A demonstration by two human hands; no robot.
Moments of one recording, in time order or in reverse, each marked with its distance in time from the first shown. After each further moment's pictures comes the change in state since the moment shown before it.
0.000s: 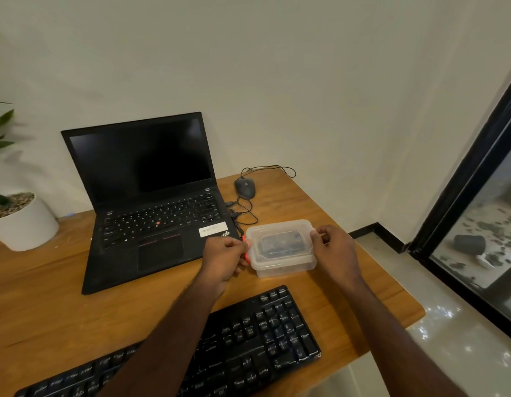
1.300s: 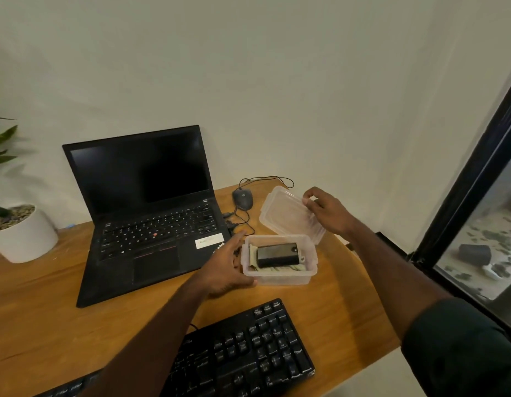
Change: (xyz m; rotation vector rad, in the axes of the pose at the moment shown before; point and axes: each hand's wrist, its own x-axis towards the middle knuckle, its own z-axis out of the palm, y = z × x) left_hand 0.019 0.000 -0.011 0.321 -0.465 0.219; right_hand 0.125 -0.013 -0.023 -0.006 -0.358 -0.238
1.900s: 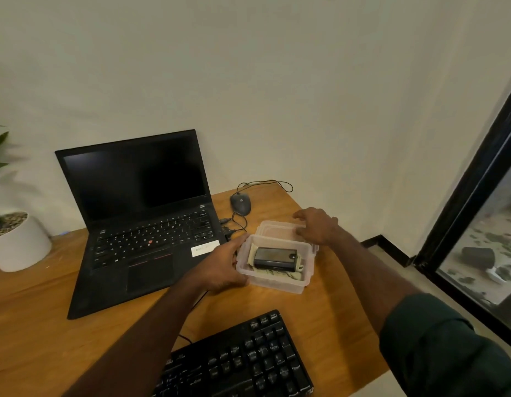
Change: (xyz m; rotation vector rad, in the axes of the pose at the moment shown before) left_hand 0.026 0.011 -0.013 0.324 -0.047 -0.008; right_hand 0.030 0.021 0.033 -0.419 -0.176 0.159
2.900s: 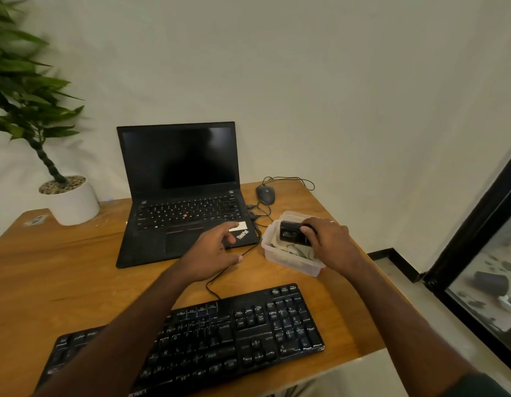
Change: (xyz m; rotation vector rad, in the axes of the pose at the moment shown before) left_hand -0.102 -0.017 -0.021 0.054 0.362 0.083; right_hand -0.120 -0.058 0.010 -0.033 0.290 -0.286
